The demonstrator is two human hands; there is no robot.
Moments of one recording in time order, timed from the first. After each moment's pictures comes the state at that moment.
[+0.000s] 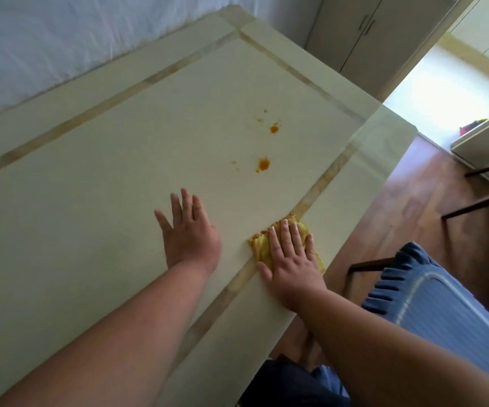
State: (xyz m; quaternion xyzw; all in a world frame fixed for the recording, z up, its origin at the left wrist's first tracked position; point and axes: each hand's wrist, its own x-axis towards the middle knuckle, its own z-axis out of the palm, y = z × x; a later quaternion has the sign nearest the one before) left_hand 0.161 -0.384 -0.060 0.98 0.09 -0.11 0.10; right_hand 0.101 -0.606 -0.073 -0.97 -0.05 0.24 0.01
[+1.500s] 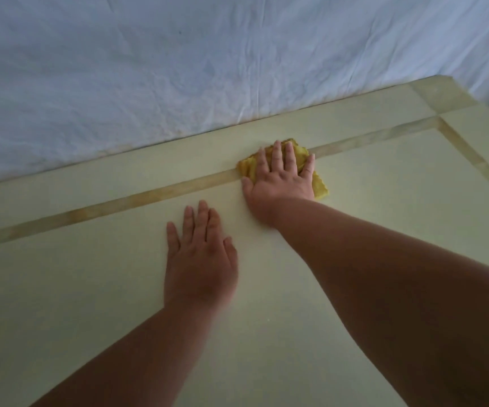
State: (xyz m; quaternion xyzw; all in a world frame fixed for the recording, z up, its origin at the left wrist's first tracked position) left_hand 0.421 -0.250 -0.129 0.96 0.29 0.03 0.03; right_hand 0.615 -0.308 -0.104 -0.95 -0.28 0.12 0.02
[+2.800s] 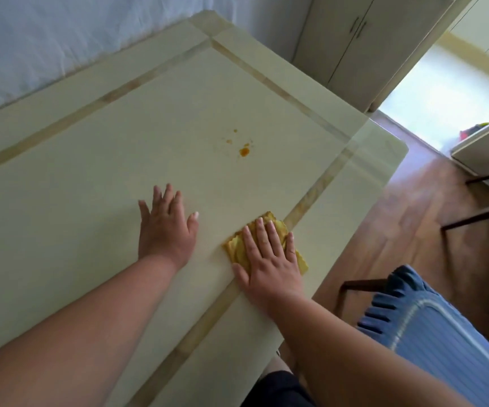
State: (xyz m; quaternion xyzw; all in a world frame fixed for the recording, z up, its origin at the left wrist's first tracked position) left_hand 0.275 -0.419 -0.094 0.99 0.03 -0.02 0.16; right_hand 0.195 -0.652 -0.086 -0.98 -0.08 0.17 0.05
